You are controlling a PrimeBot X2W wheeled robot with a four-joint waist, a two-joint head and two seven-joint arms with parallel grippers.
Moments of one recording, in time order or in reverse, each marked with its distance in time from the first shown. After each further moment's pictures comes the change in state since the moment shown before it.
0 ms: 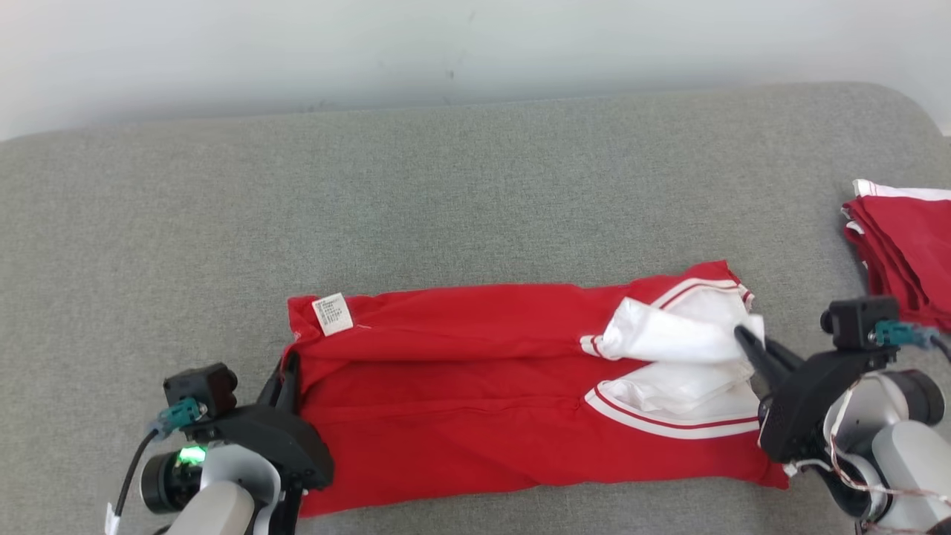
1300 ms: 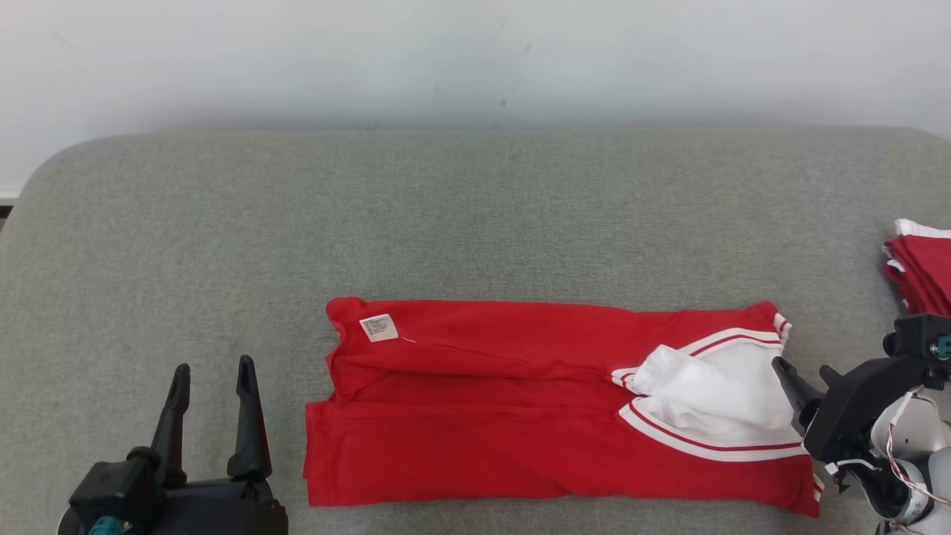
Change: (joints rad) left arm 0.354 -0.128 0.412 -0.446 0.446 -0.145 -0.115; right arm 0.106 0.195 -0.431 -0.080 -0.163 0.000 0.325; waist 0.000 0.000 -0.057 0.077
